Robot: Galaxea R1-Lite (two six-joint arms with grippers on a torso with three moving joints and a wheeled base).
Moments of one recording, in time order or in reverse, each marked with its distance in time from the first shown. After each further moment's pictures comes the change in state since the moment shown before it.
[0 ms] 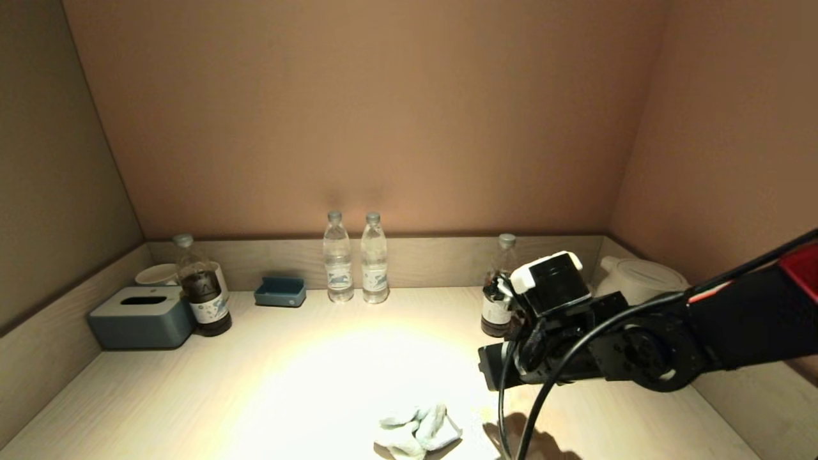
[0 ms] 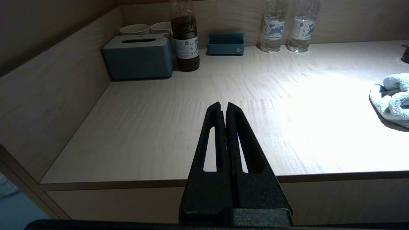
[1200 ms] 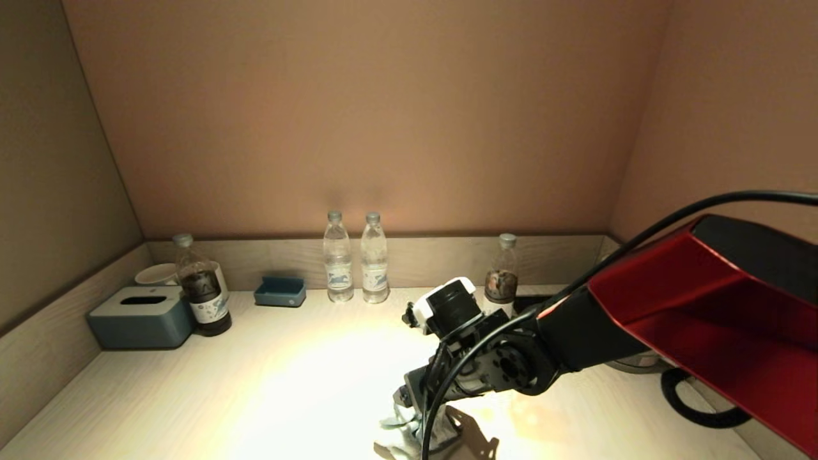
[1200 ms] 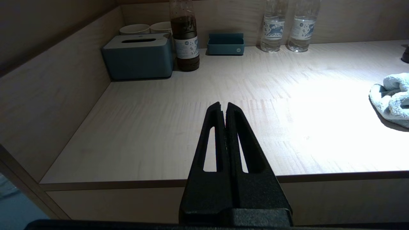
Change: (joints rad) left arm 0.000 0.000 0.000 0.000 0.001 0.000; right arm 0.207 0.255 -0.221 0.048 -0.092 0.019
